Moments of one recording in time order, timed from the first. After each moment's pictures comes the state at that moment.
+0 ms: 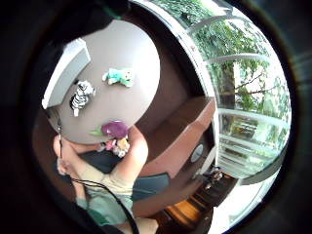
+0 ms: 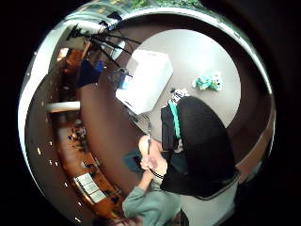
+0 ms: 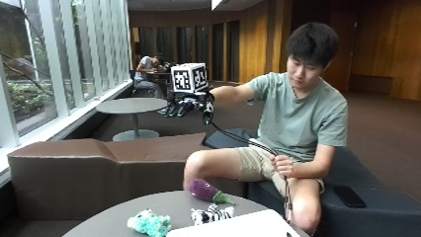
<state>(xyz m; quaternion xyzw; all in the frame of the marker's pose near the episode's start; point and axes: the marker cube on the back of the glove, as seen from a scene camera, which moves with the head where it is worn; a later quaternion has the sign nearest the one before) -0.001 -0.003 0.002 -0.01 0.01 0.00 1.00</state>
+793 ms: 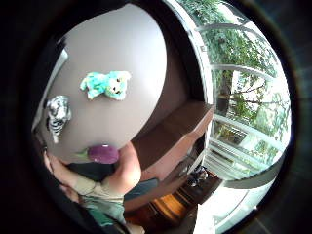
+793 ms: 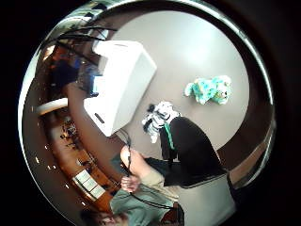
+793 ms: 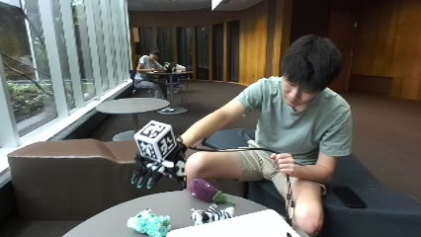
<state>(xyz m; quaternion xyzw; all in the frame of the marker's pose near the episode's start) 0.030 -0.153 0.146 -0.11 0.07 -0.03 0.99</state>
